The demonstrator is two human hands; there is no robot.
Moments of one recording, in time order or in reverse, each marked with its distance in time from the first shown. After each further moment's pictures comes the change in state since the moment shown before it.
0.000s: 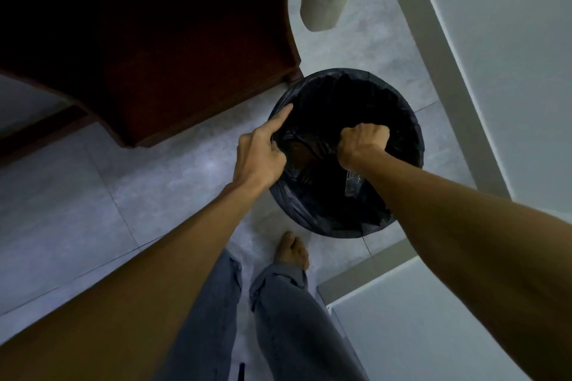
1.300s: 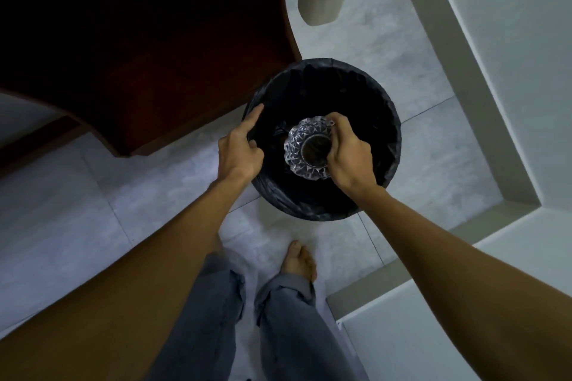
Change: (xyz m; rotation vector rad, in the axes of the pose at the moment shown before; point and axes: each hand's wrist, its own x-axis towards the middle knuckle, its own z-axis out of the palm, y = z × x) left_hand 0.043 -0.036 0.002 -0.035 0.055 -0.192; right_hand 0.007 -0.021 0.054 1.162 0.386 -0.151
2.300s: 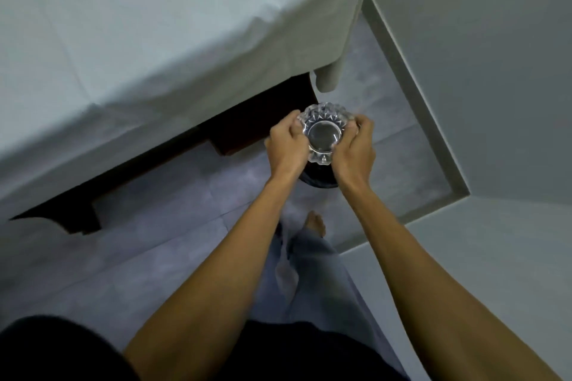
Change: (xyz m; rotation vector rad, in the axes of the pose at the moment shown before) left_hand -0.287 0.284 -0.189 -0.205 0.221 -0.034; right_hand -0.201 -0.270 -0.224 0.415 0.288 0.207
